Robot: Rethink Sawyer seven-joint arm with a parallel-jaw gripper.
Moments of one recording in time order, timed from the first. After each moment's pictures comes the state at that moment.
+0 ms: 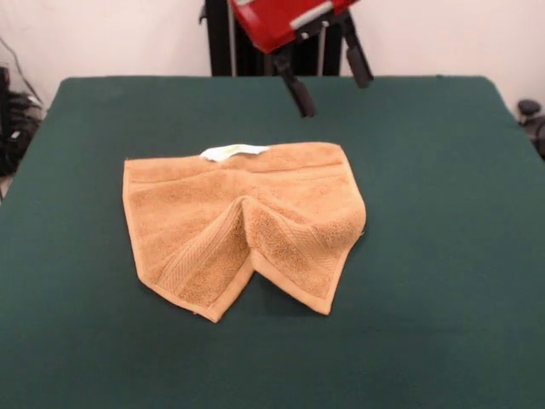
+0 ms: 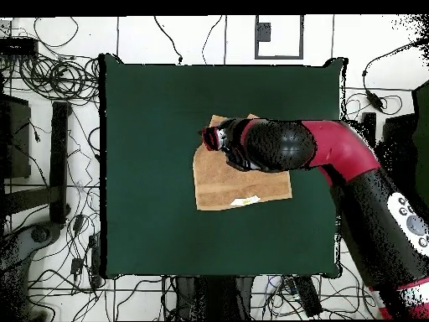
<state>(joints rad) -0.87 -0.61 0.98 1.65 -0.39 0.79 1.60</state>
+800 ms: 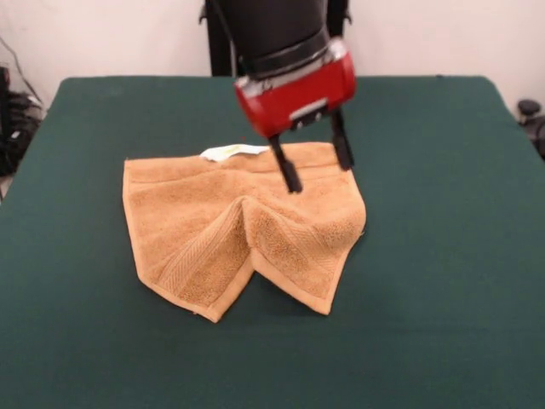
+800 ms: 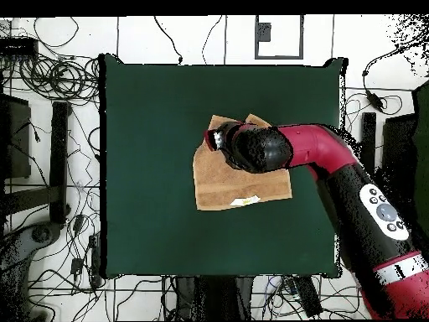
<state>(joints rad) -0.82 -0.49 0.89 1.59 -0.59 0.68 1.60</state>
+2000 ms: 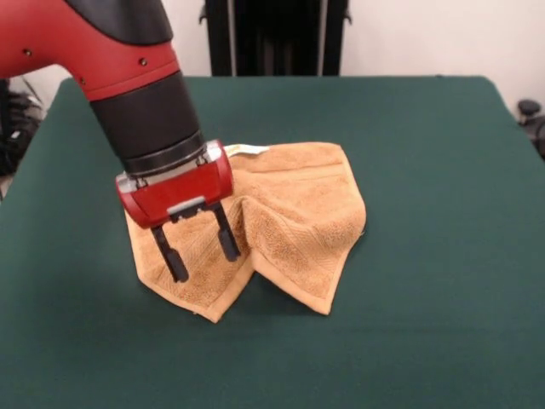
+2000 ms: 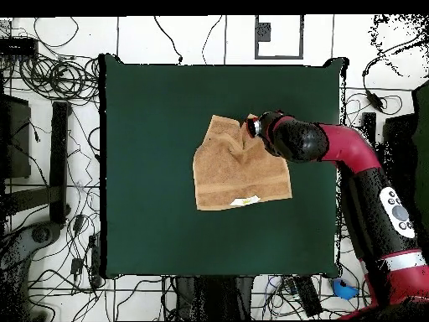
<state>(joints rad) -0.92 -0.27 0.91 1.36 -0.71 0.68 1.38</state>
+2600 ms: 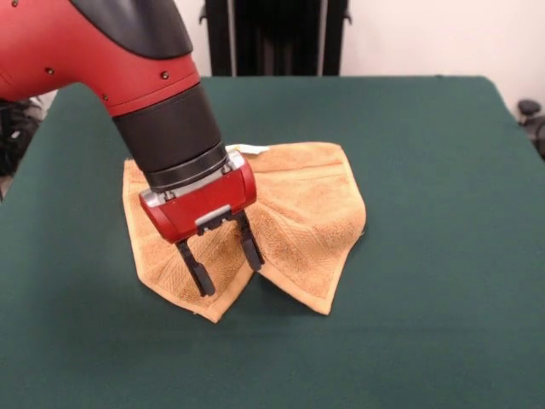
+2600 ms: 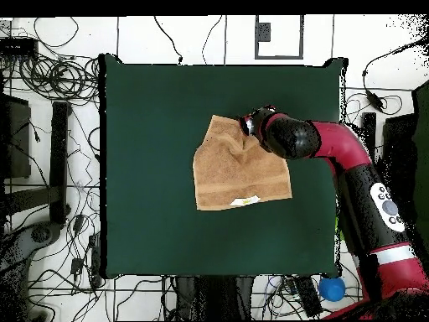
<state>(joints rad) -0.91 -0.23 0.95 1.35 -0.72 0.68 1.25</state>
